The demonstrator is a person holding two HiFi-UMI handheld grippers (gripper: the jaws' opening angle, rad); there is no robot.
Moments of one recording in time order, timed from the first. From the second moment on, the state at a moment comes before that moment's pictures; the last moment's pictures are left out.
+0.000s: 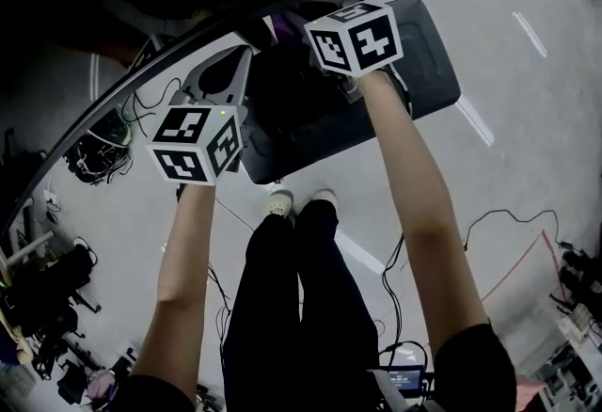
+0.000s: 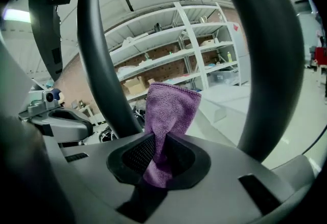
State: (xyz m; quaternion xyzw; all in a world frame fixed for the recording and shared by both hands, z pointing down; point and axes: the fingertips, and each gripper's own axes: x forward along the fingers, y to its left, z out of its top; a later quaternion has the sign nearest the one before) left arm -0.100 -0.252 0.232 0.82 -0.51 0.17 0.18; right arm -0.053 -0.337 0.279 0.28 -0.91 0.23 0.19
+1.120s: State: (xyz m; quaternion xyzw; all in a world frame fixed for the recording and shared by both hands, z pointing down) left arm -0.103 -0.244 0.219 0.84 -0.50 0.16 0.17; right arm 0.030 -0.369 0.121 0.52 -0.83 -0.08 0.19
